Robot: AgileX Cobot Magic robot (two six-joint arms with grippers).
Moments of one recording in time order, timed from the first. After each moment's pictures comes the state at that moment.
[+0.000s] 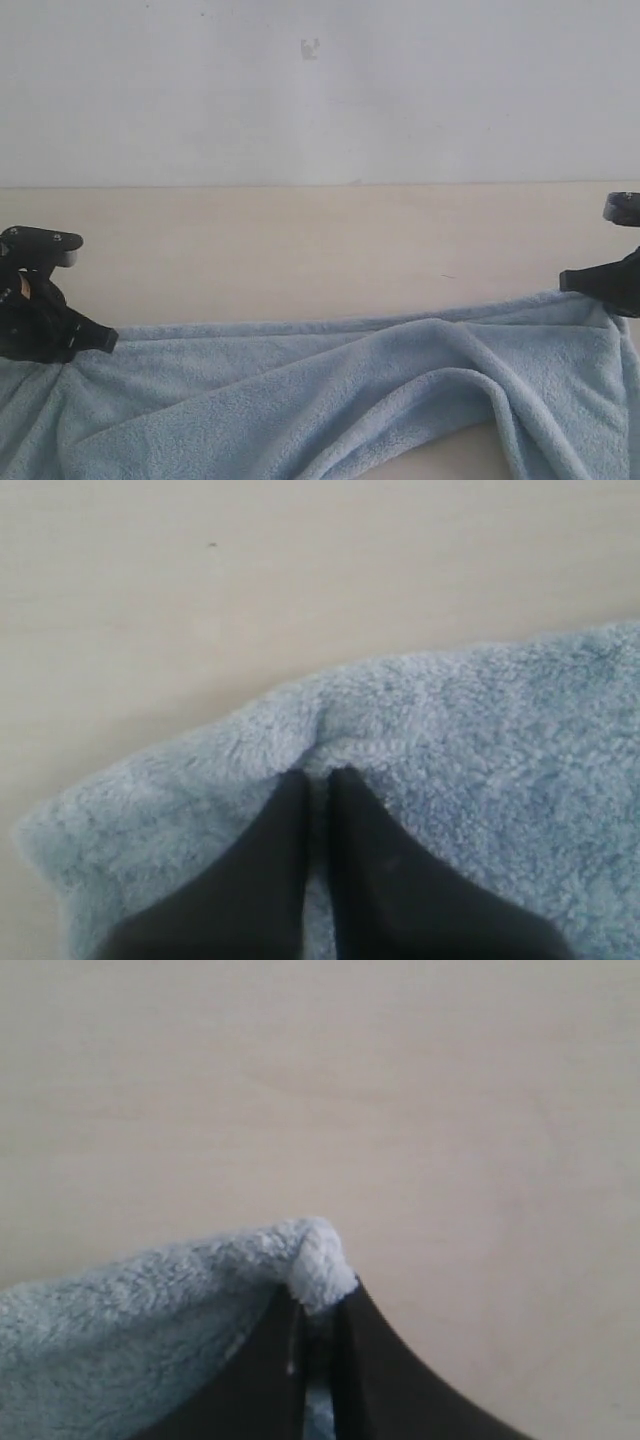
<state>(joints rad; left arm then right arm) -0.07 1.88 -0.87 0.30 0.28 -0.22 -0.12 1.91 -0.91 -0.61 0.02 0.65</state>
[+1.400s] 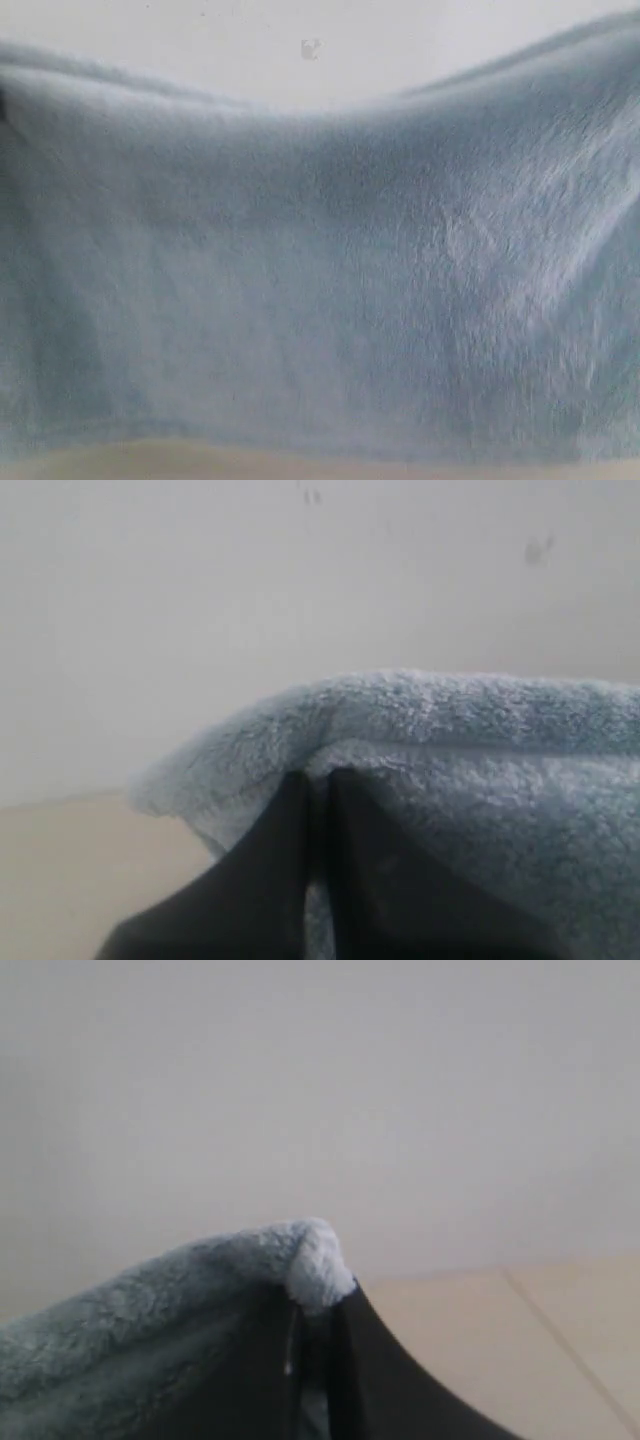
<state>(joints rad) -0.07 1.16 -0.81 0.32 0.04 -0.21 -0.12 1.12 -0.90 -0.53 0.11 0.60</state>
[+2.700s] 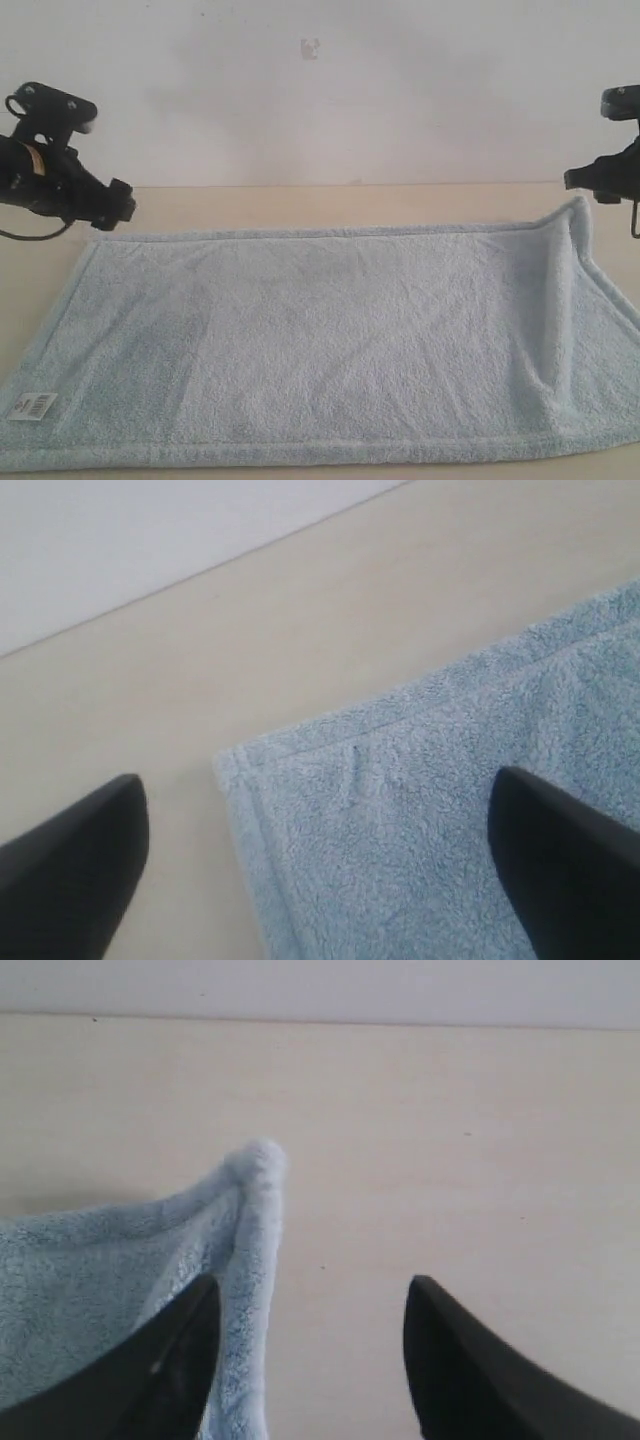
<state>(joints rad) -0.07 1.85 -1.15 0.45 0.12 -0.16 -0.12 1.99 -1.33 -0.55 0.19 0.44</state>
